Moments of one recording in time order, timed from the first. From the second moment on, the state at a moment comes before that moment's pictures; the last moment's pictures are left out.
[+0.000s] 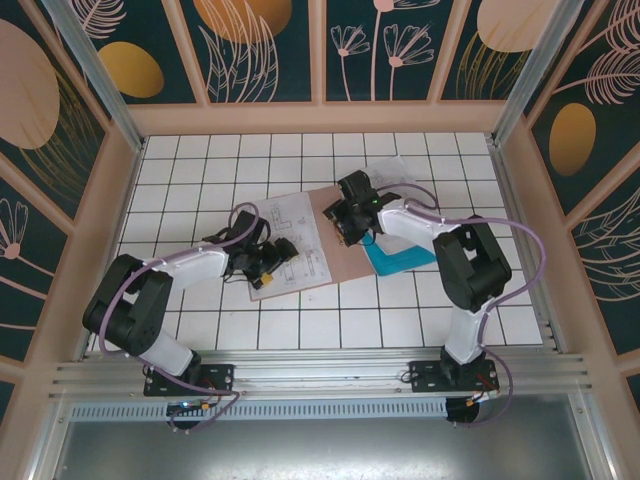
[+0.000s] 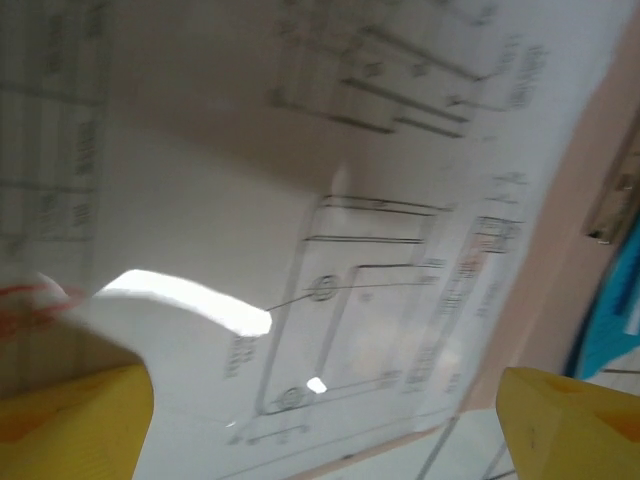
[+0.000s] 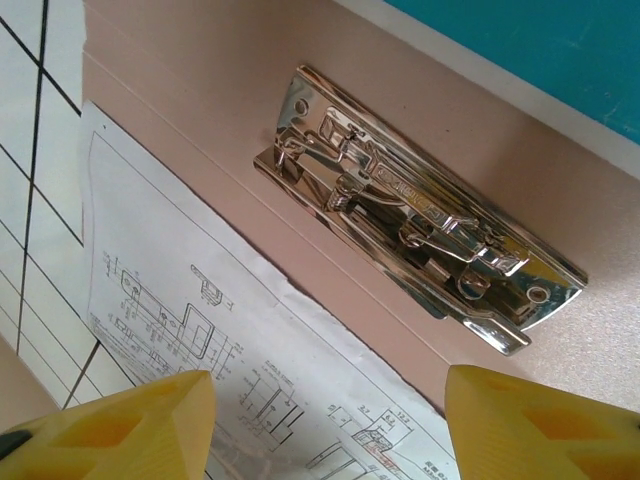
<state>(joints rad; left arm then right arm) -0.48 1.56 0.74 -0.25 0.33 -1.11 0.60 1.87 1.26 -0.39 -0.15 1.42</state>
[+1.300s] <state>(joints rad) -0.48 1.50 0.69 -0.24 0.30 -1.11 0.61 1.98 1.34 -0.47 -0.14 1.37</state>
